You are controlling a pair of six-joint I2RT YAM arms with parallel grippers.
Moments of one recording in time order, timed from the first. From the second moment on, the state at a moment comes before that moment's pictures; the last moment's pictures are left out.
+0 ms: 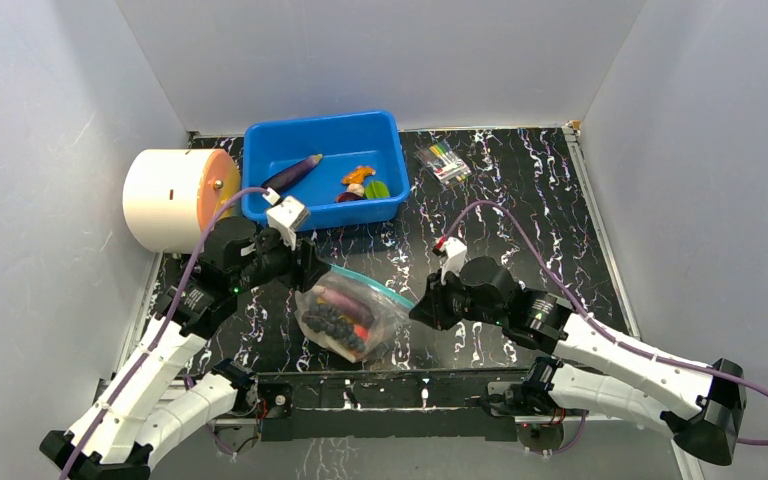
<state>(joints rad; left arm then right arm) -0.53 0.78 0.90 -0.63 0.29 -0.03 0.95 0.83 0.68 -0.39 -0.14 0.49</state>
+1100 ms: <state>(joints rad) -0.53 0.77 0.90 -0.46 0.24 -0.05 0.64 0.94 0.66 -0.49 0.08 0.68</state>
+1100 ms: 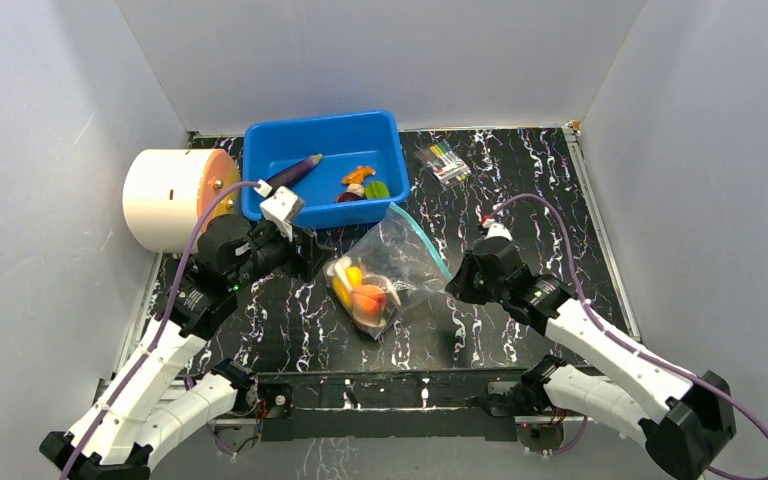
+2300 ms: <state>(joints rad) -0.53 0.78 0.92 -0.45 0.13 -0.32 0.64 0.75 0.95 -0.65 0.25 0.60</state>
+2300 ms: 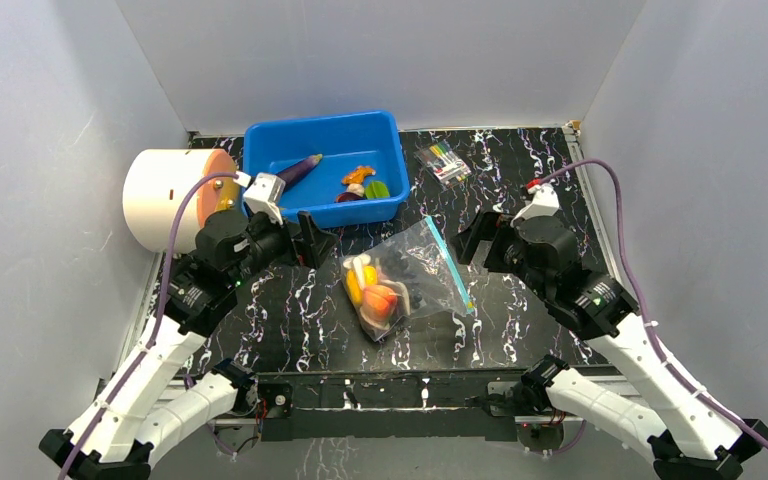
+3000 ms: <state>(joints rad) -0.53 0.73 0.98 -0.38 0.06 -0.34 0.64 0.70 1.08 -0.64 0.22 0.55</state>
